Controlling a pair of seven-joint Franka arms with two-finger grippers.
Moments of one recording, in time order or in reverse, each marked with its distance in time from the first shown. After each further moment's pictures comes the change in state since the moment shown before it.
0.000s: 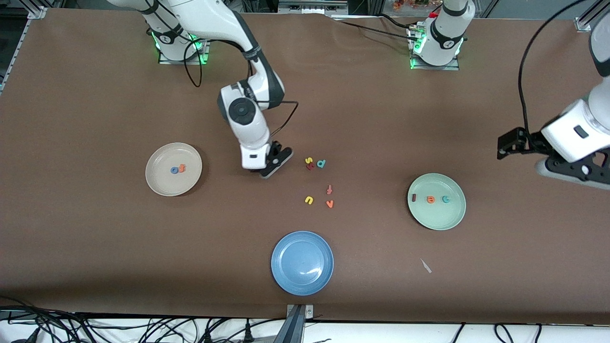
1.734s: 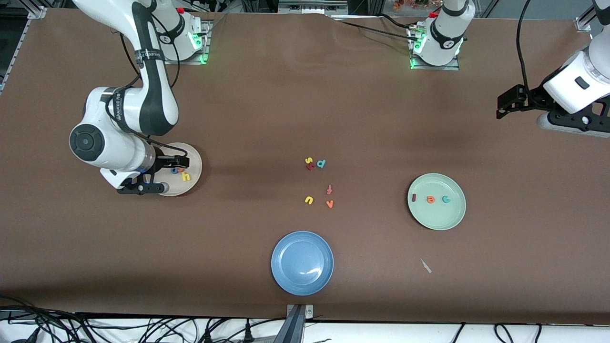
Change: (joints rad) left arm -0.078 -0.201 0.136 -0.228 -0.066 -0.033 0.008; right arm -0.140 -0.160 -0.321 0.075 0.013 -0.575 0.300
